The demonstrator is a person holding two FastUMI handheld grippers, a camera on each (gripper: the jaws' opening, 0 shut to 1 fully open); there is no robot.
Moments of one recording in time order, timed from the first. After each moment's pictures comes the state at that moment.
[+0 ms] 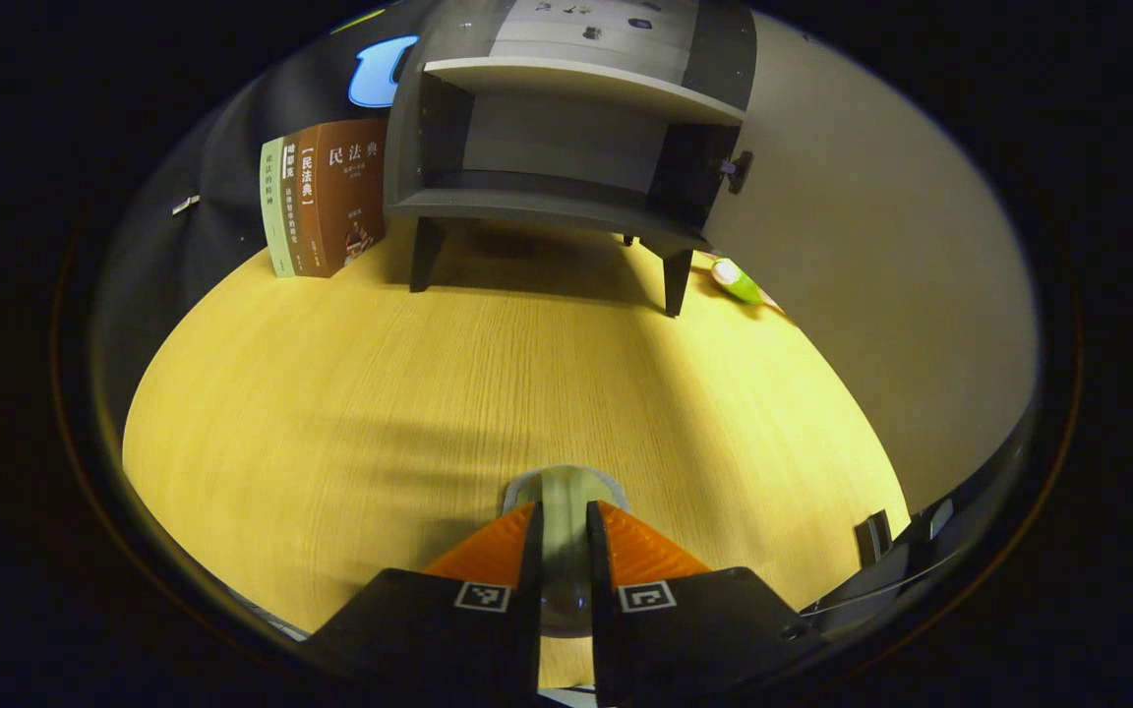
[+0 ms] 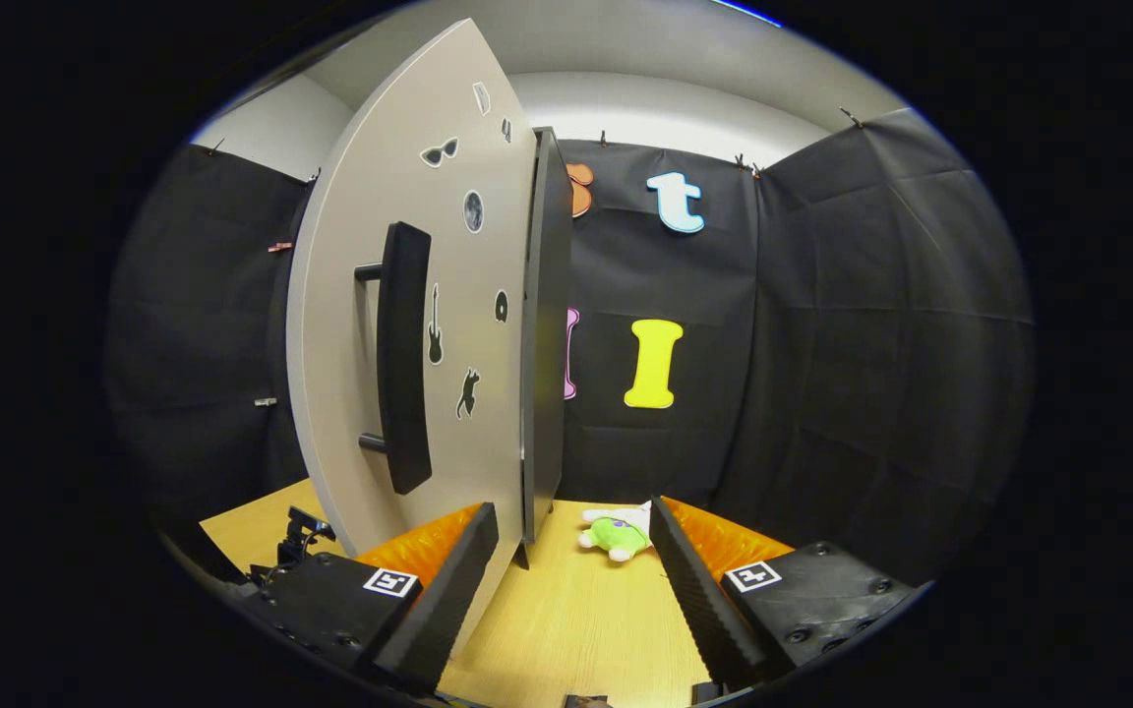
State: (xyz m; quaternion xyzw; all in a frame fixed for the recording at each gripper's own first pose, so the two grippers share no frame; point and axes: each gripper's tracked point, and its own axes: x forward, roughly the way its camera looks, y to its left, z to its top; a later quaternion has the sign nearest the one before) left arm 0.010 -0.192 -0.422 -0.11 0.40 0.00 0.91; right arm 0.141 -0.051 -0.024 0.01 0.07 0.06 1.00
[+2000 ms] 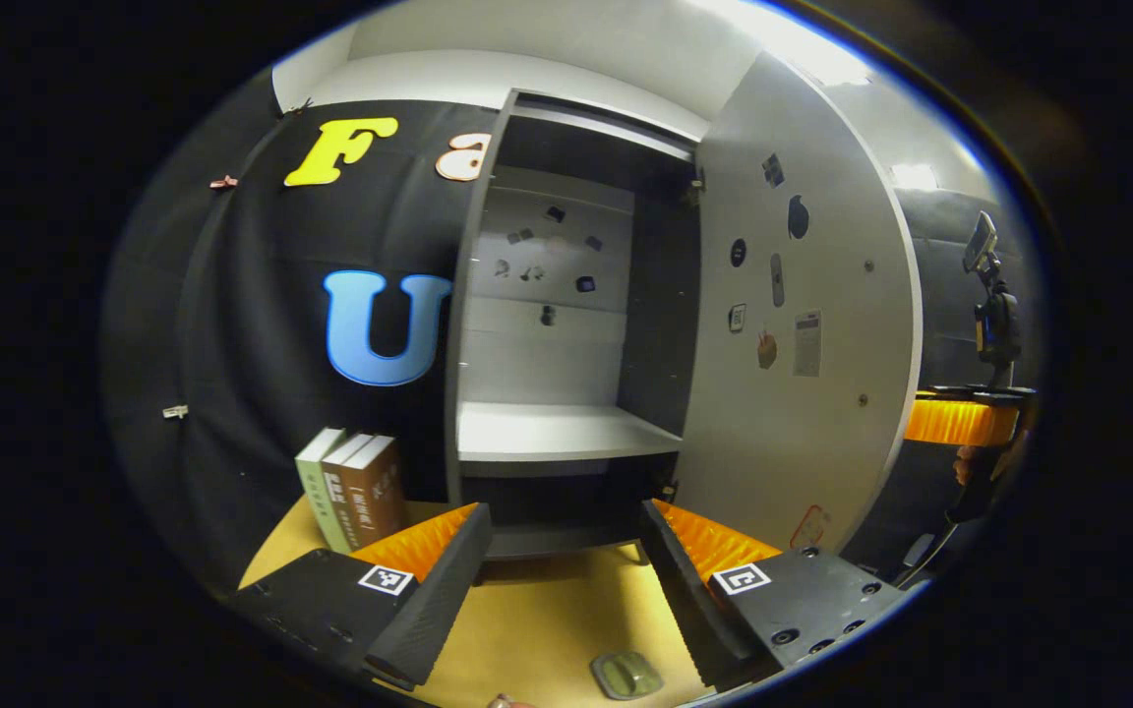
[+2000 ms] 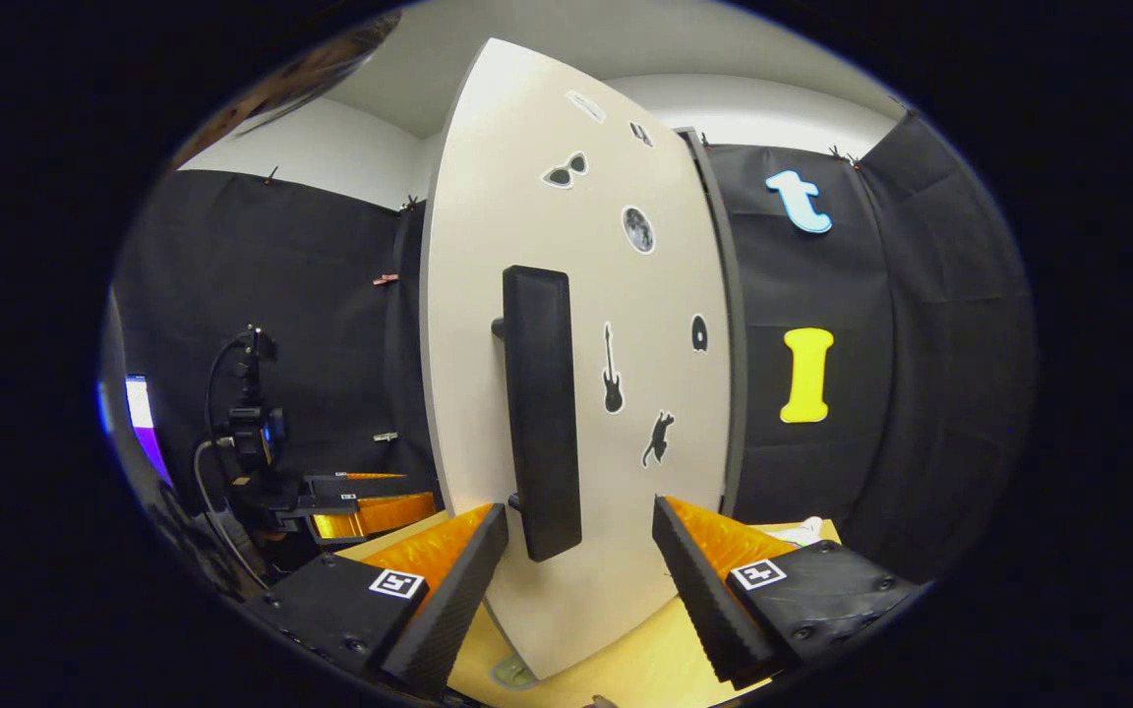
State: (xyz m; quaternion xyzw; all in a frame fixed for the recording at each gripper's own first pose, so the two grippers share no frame) left arm 0.032 -0.037 -0.082 -0.05 0.07 -0.06 0.99; right arm 0.168 0.143 -0.007 0.06 0.05 0.24 0.97
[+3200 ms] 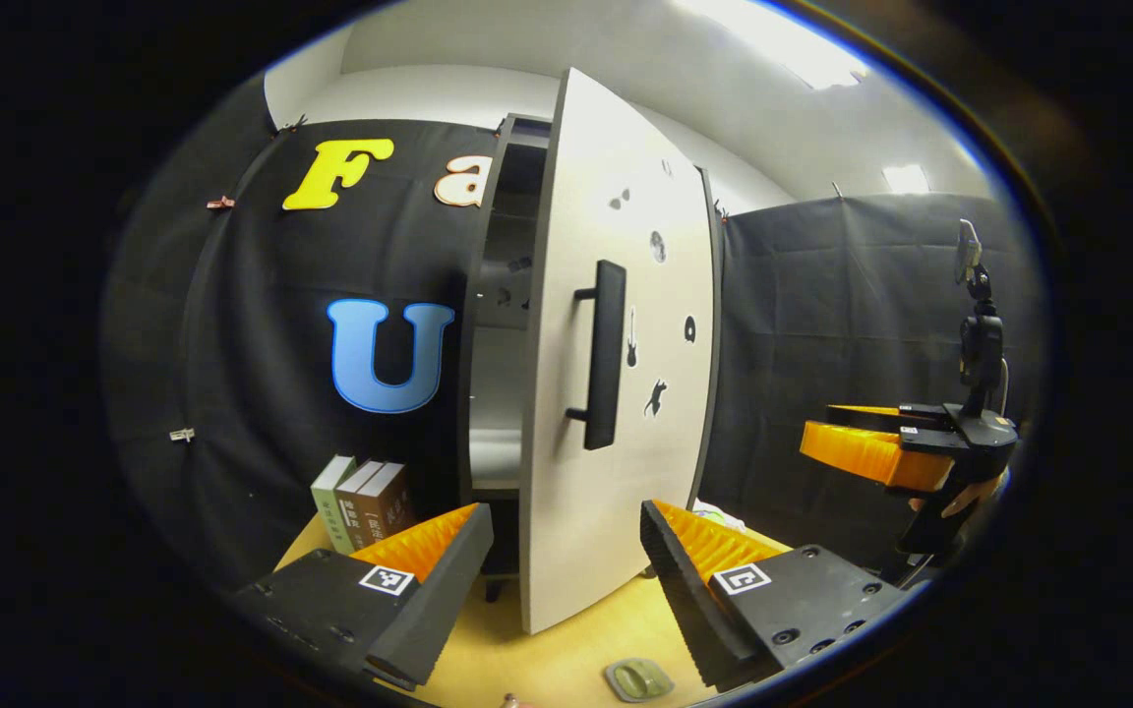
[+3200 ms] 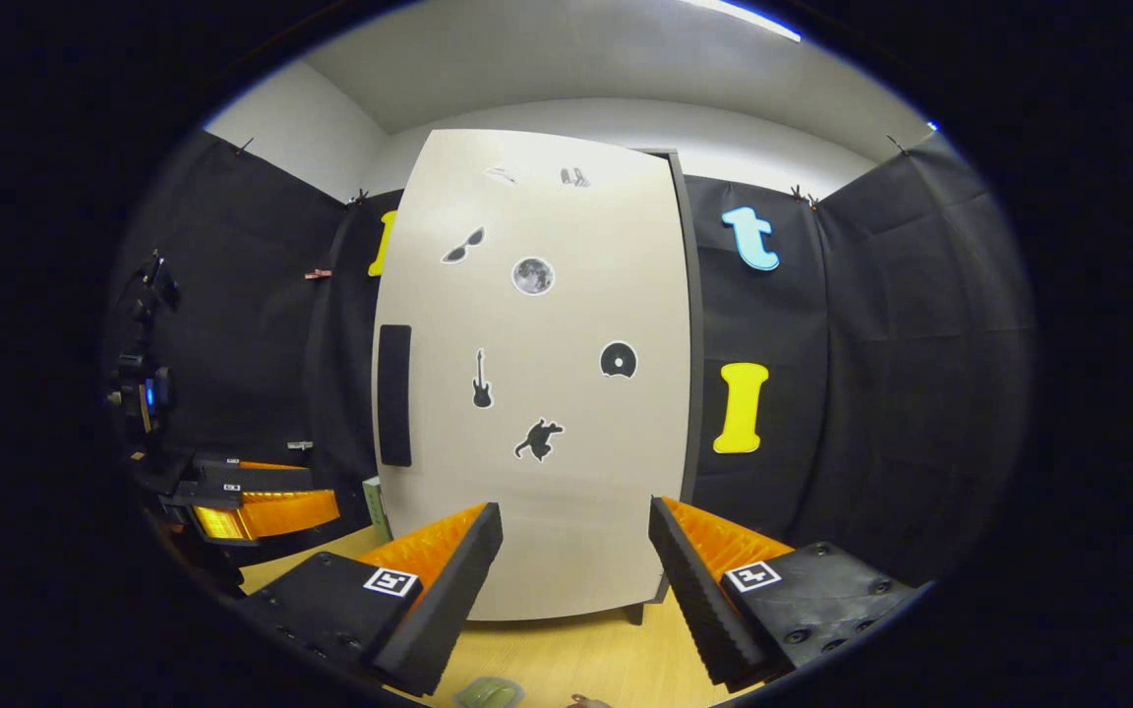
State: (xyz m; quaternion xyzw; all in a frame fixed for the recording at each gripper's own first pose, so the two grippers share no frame) left arm 0.035 -0.055 -0.043 -0.05 0.04 -0.08 0.99; right arm 0.216 0.121 -0.001 0.01 0.00 0.09 1.00
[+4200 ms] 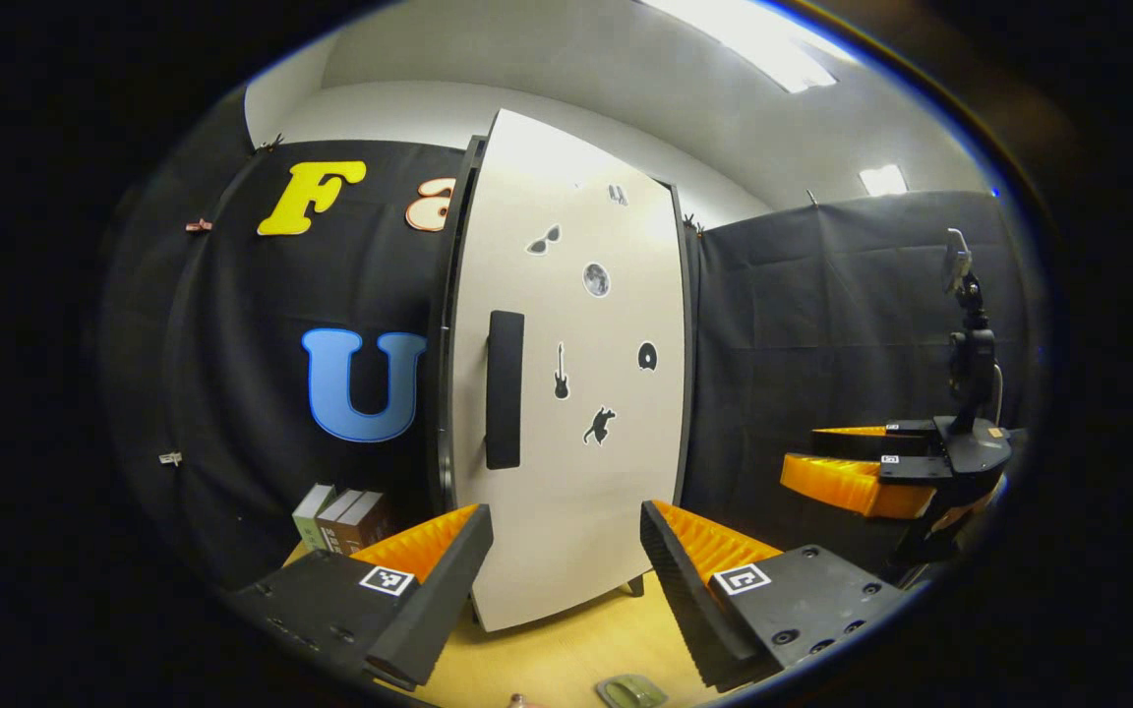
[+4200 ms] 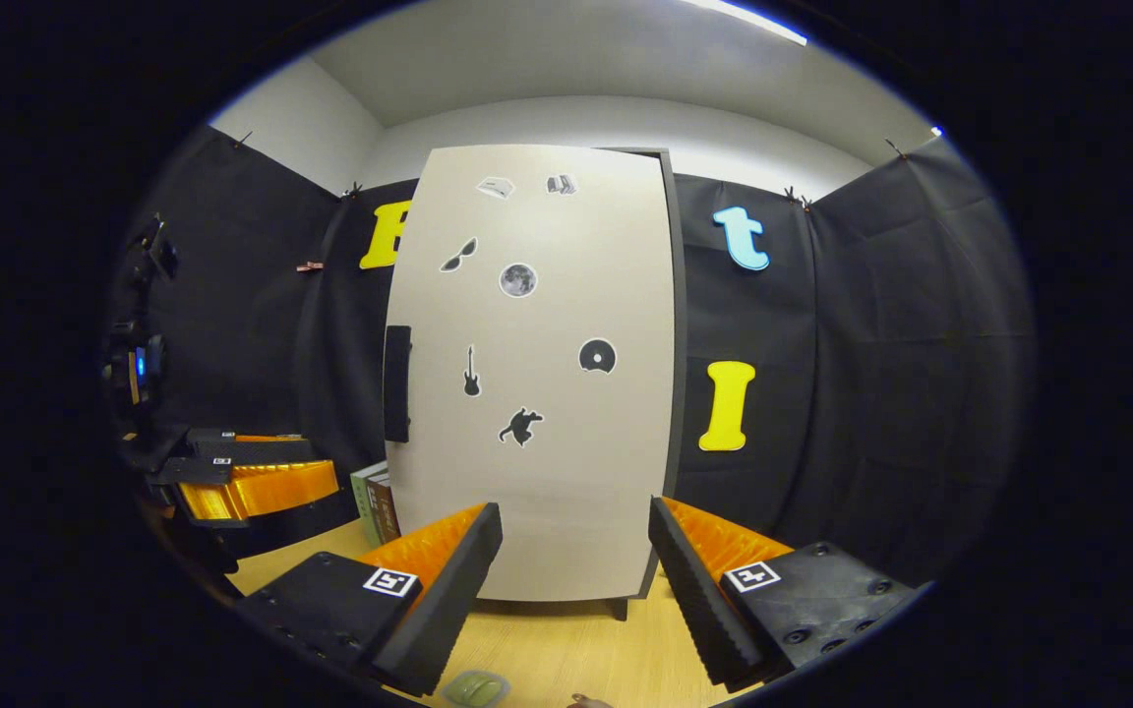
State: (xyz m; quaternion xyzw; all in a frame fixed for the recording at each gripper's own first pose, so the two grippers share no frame) left arm 0.042 -0.078 -0.018 -0.02 0.01 -0.10 0.99; right arm 0.203 0.112 -0.006 0.01 0.01 0.09 1.00
